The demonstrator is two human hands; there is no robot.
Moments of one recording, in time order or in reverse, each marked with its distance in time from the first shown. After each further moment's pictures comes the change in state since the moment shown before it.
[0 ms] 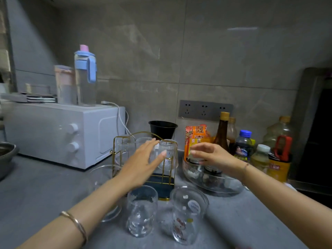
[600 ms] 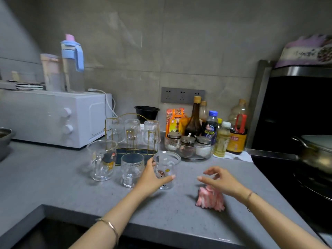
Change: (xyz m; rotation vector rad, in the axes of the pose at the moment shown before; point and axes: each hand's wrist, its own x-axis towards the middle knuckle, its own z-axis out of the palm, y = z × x) left_hand -0.099 0.040 0.092 -0.539 -0.116 -0.277; right_hand -0.180 0.074 0.006 -0.325 0.233 0.214
